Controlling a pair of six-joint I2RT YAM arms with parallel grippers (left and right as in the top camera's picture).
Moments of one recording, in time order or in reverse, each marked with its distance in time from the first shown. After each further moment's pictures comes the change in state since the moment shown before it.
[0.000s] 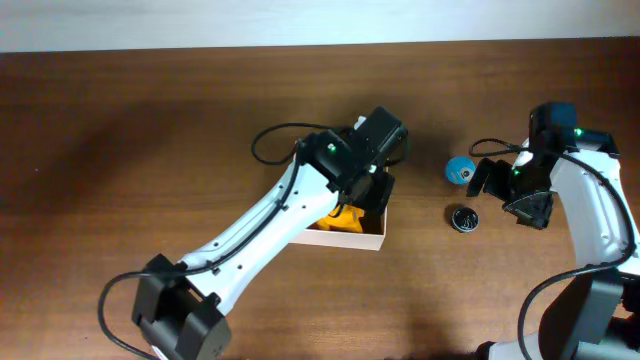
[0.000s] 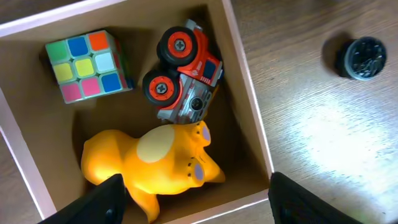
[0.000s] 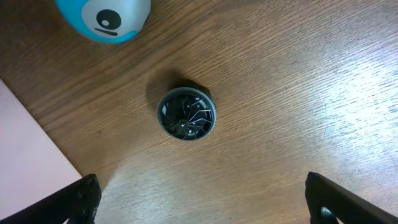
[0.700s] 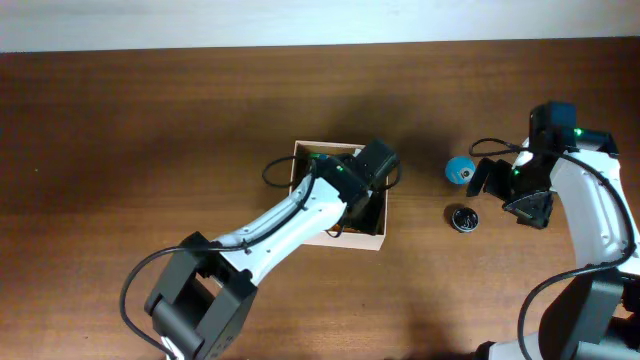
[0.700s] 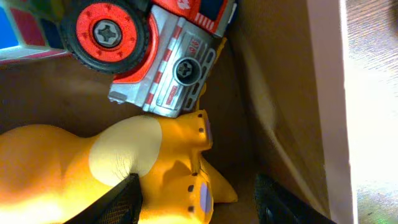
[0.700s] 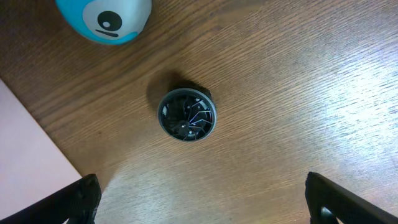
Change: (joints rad) left arm 0.002 0.062 -0.255 0.226 0.088 -0.035; right arm 0.000 0.000 0.000 0.003 0.000 0.001
